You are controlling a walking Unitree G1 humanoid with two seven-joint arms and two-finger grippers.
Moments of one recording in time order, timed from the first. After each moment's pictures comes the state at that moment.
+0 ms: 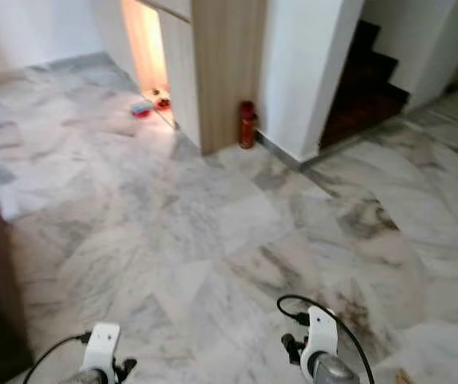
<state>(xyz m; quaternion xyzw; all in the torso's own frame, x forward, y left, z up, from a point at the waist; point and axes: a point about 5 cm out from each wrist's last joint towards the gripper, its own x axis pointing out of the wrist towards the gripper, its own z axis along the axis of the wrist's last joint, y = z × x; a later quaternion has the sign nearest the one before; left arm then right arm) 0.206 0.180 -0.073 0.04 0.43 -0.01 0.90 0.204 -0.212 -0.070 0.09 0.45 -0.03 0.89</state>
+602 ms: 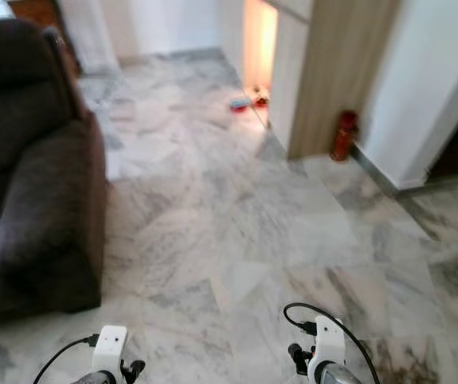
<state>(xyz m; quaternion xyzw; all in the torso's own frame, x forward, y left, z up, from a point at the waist) 0.204 0.169 -0.075 0.03 0.44 -0.02 0.90 0.199 -0.221 -0.071 0.09 0.46 -0.04 0.88</state>
